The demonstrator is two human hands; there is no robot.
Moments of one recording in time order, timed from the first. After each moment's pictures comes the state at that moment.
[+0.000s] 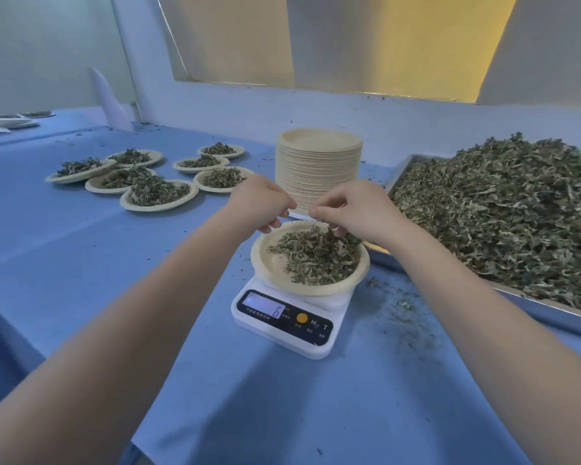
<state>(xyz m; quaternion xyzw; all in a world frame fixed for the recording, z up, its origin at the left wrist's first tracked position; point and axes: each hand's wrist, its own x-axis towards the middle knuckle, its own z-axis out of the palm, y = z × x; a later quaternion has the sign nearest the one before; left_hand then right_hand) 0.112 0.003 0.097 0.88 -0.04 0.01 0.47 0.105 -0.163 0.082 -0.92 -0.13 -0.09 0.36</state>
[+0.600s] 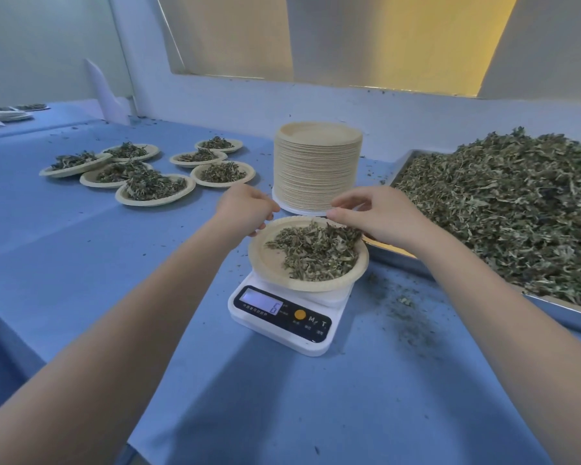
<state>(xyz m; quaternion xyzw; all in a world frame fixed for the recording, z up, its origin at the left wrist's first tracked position) 0.114 0.014 0.076 0.87 0.00 0.03 0.49 0.103 -0.197 0.070 -0.92 -0.11 -0.09 0.35</state>
